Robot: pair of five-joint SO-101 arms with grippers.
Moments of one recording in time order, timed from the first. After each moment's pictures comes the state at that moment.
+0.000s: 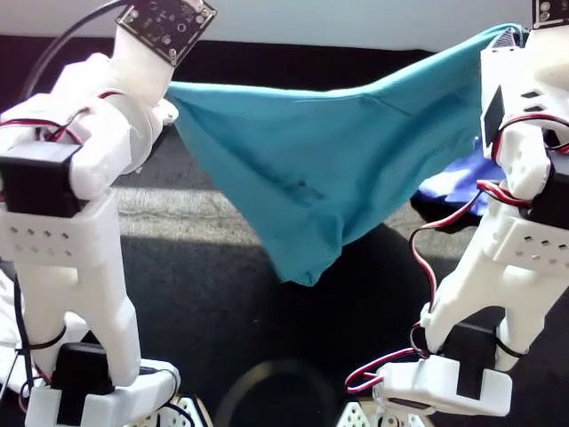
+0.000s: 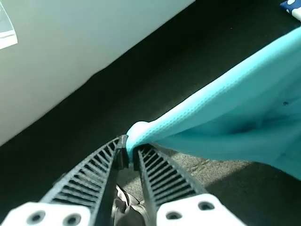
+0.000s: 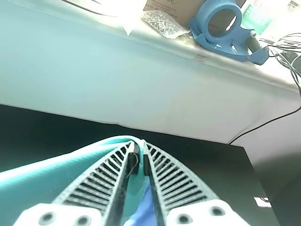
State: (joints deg) left arm -0.5 -13.5 -37.2 91.0 -32.6; right arm 9.1 -4.2 -56.7 82.7 22.6
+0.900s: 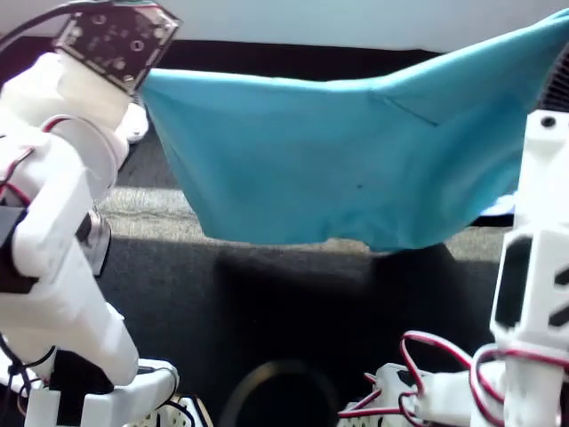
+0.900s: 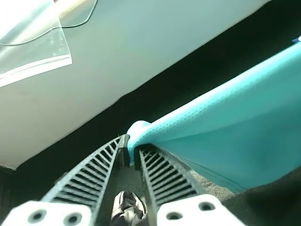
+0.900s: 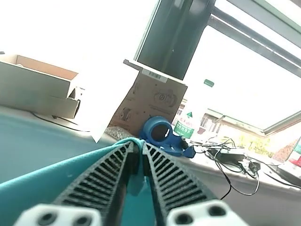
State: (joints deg) left arm -2.8 -13.6 -56.2 99.5 -32.6; right arm 9.1 -24.2 -63.7 77.8 22.8
